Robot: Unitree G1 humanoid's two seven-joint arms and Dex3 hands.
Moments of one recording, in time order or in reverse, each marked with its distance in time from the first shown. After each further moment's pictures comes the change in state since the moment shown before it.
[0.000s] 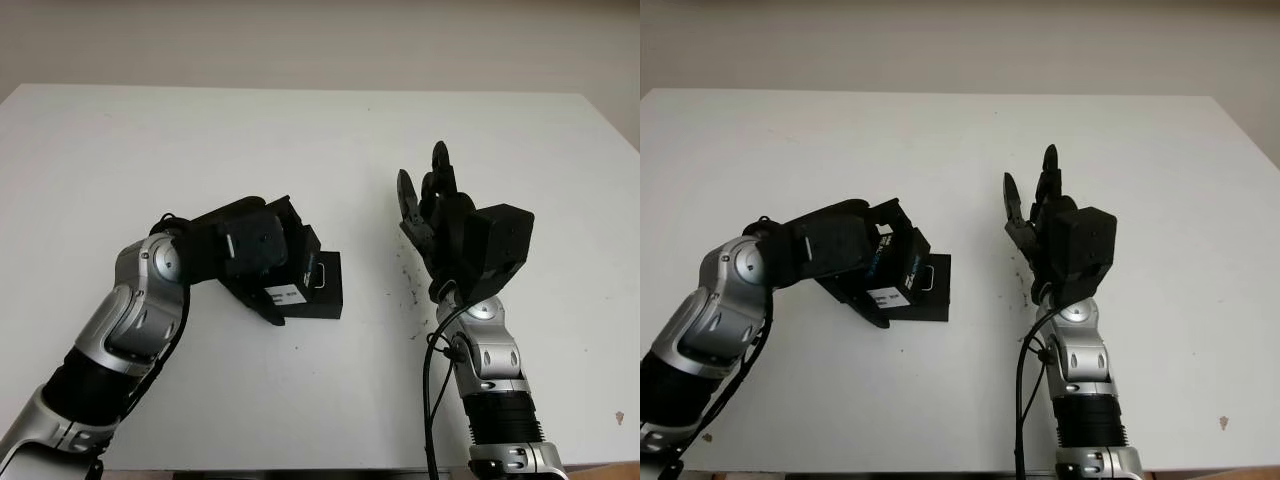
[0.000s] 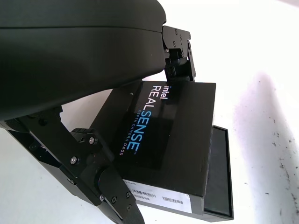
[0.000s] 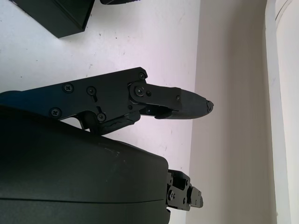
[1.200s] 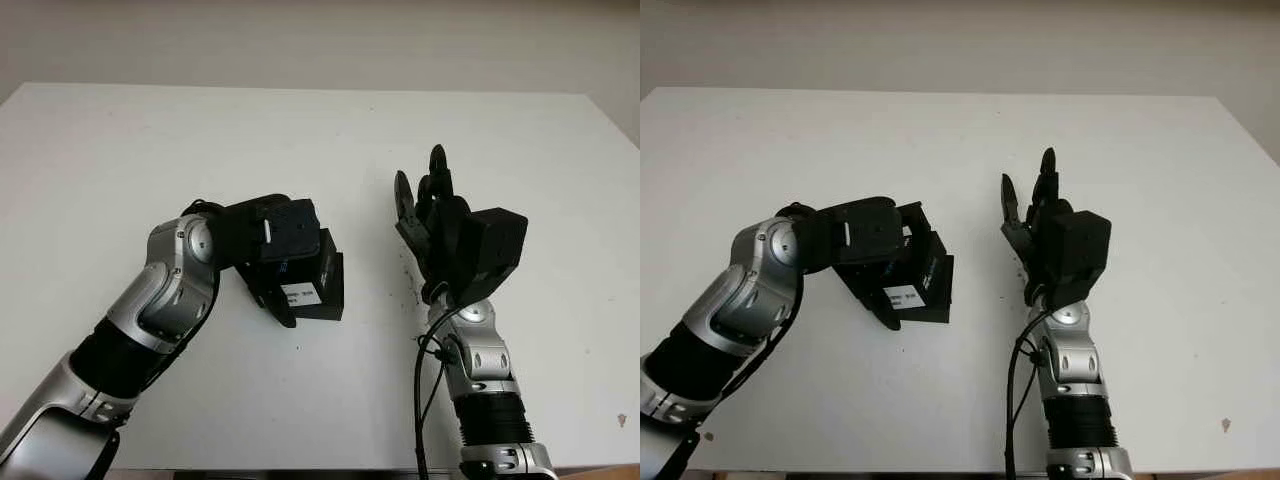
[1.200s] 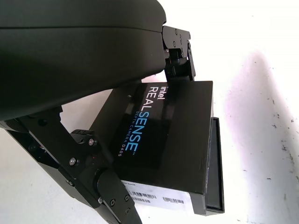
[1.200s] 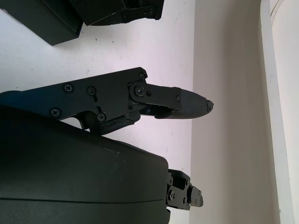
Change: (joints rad) left arm -0.110 -0.024 -0.135 0.060 0.067 -0.011 -0.031; right arm -0.001 0.033 0.001 0.025 -0.003 -0.028 -0.024
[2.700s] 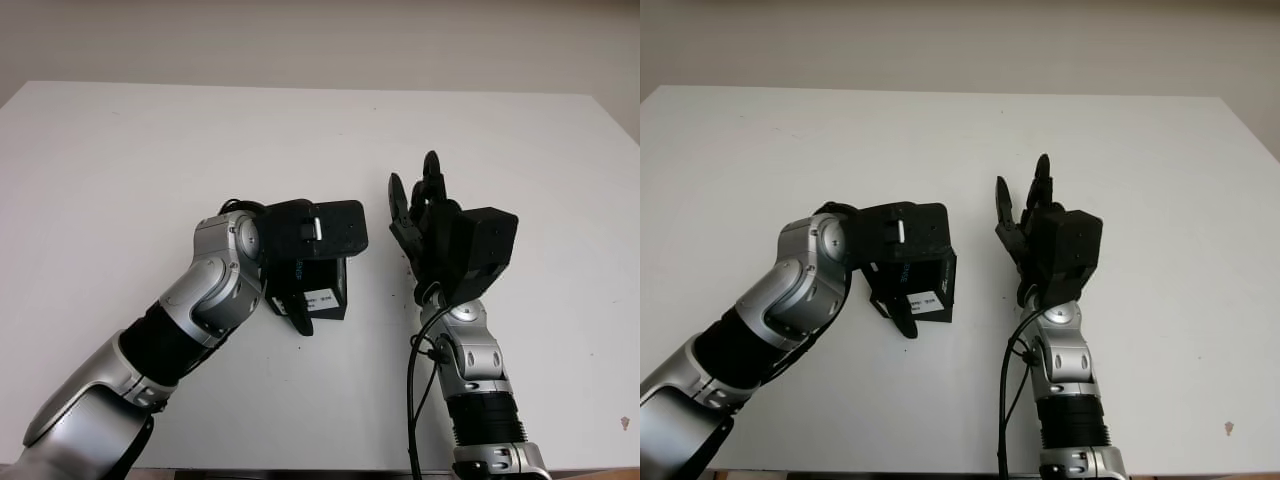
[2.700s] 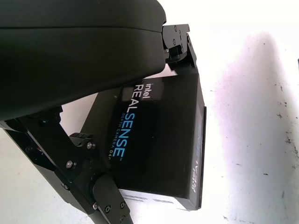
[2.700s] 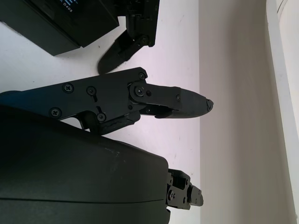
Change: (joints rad) left arm -0.122 -0.119 -0.155 0.054 0.106 0.233 -0.094; right arm -0.009 0.026 0.006 0.013 0.001 0.032 -0.023
